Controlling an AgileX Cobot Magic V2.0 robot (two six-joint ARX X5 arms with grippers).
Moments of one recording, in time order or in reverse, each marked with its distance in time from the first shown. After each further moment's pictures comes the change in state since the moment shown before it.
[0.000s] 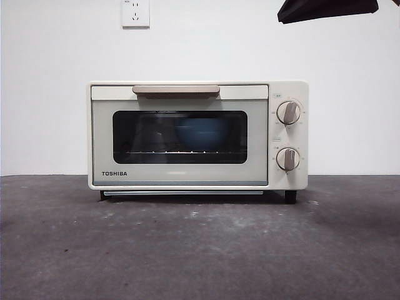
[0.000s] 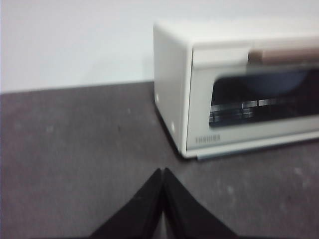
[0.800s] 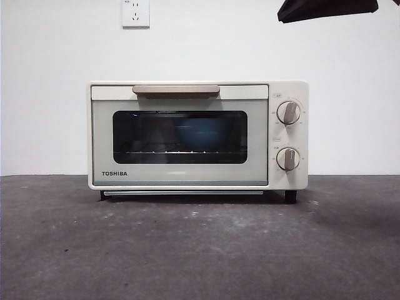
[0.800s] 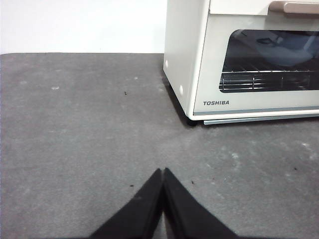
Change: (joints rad) left arm 0.012 -0.267 -0.118 -0.199 -0.028 -0.056; right arm 0.000 0.000 0.000 0.003 0.000 0.000
